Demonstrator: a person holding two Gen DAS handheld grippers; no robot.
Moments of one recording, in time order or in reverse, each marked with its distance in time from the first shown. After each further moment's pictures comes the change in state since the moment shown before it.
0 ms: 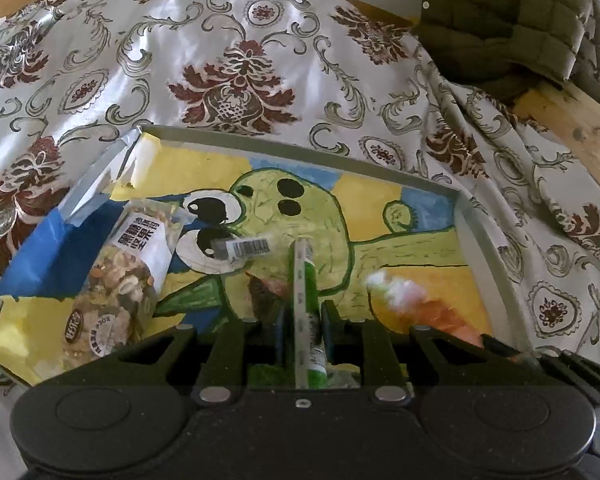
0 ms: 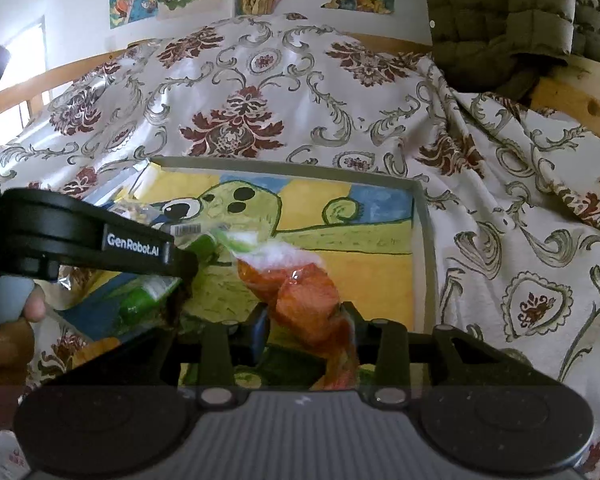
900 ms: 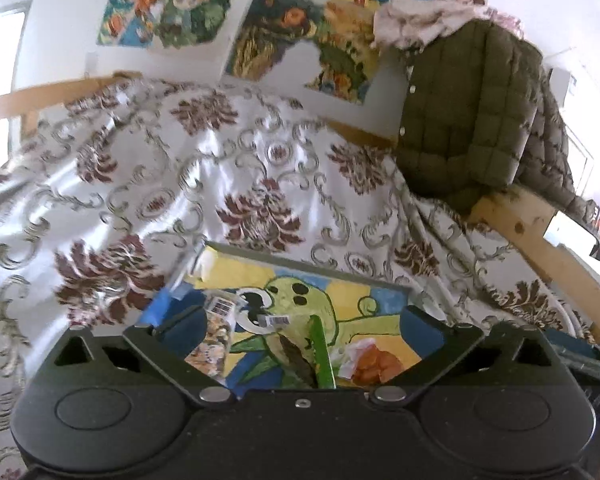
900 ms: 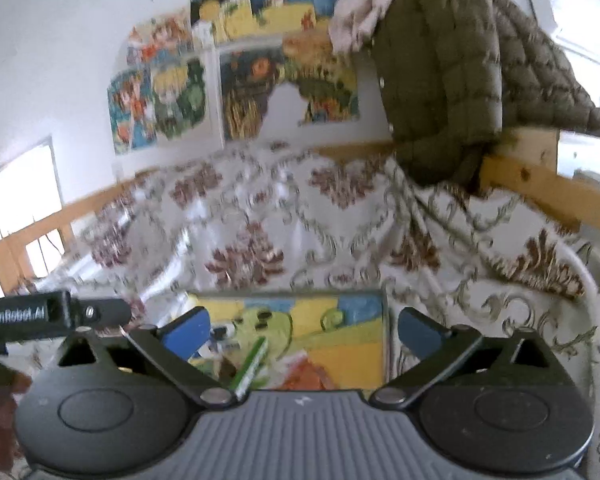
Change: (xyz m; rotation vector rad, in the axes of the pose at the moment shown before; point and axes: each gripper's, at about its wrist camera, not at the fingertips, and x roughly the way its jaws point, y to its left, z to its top) left arm -0.183 0.013 -0.032 -0.012 -0.345 -0.013; right arm -0.149 -0.016 0.014 0.157 -0.333 0.036
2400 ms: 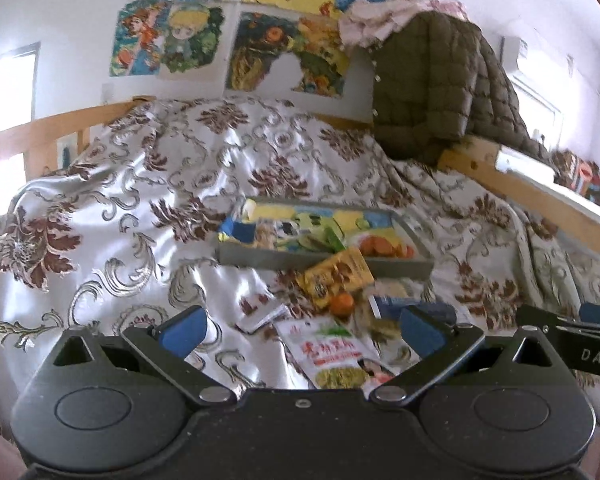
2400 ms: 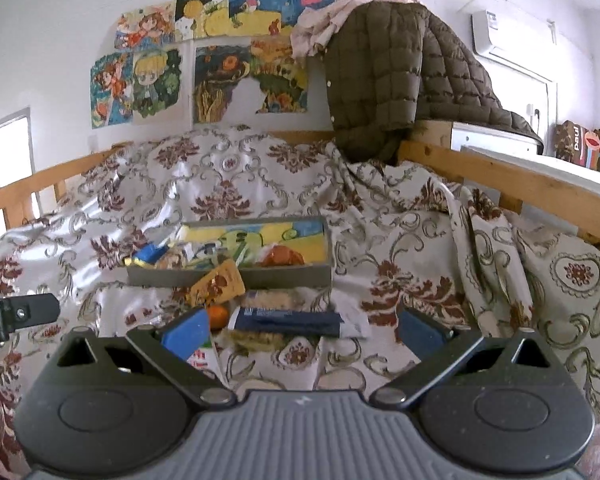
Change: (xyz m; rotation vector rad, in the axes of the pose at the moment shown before) left arm -0.213 0.026 -0.129 0.159 0.007 0.007; right arm -0.211 0.071 -0.119 -0.031 0.041 -0.222
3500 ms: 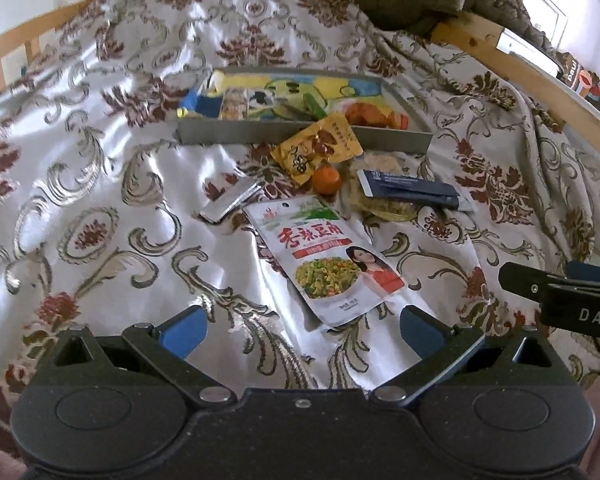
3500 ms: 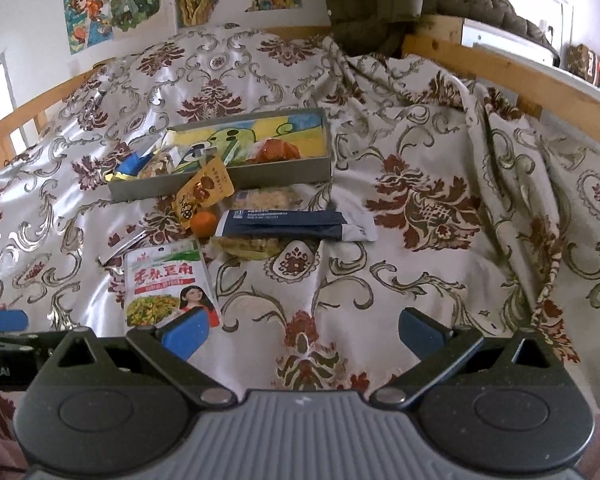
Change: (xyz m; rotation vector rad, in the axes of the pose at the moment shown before) left arm 0.071 -0.006 -0.012 0.016 0.412 -0.055; right arm 0.052 -0.011 -0.008 0.040 0.328 0.013
